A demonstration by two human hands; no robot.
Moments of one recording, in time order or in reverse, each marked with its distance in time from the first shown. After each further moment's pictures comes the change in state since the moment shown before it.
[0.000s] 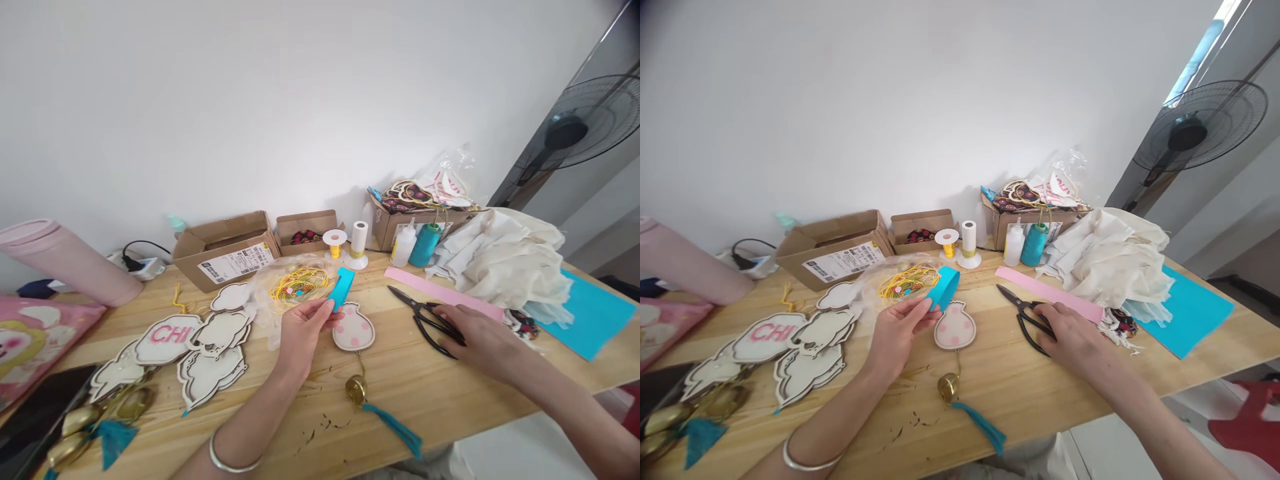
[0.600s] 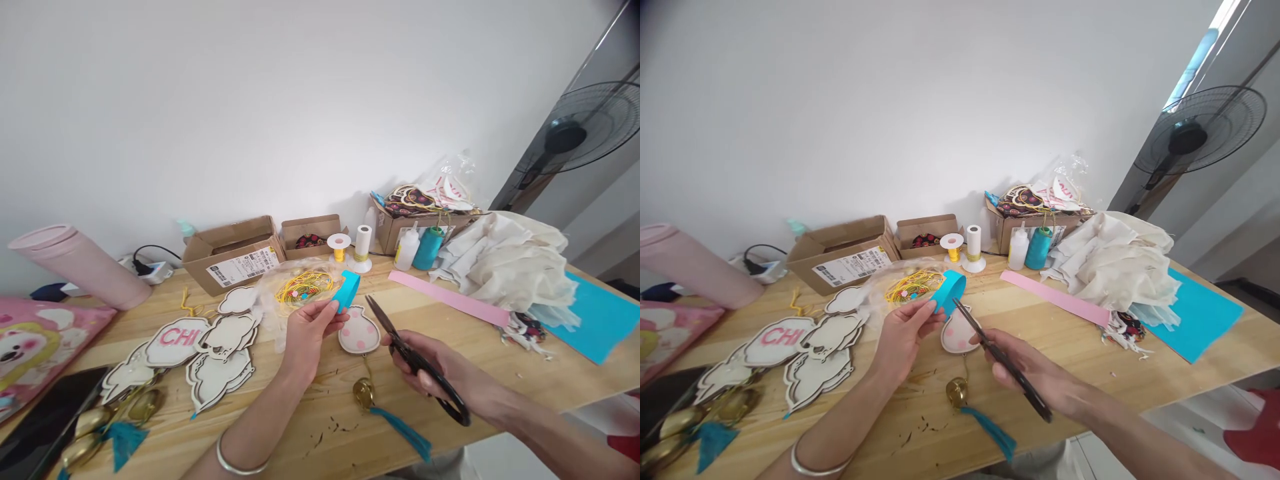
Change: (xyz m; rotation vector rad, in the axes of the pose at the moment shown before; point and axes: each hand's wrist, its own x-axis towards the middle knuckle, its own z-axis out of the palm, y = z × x) left_hand -0.001 0.000 -0.004 -0.070 -0.052 -0.012; right_hand -0.020 -0.086 -0.001 1.208 -0.476 -0.111
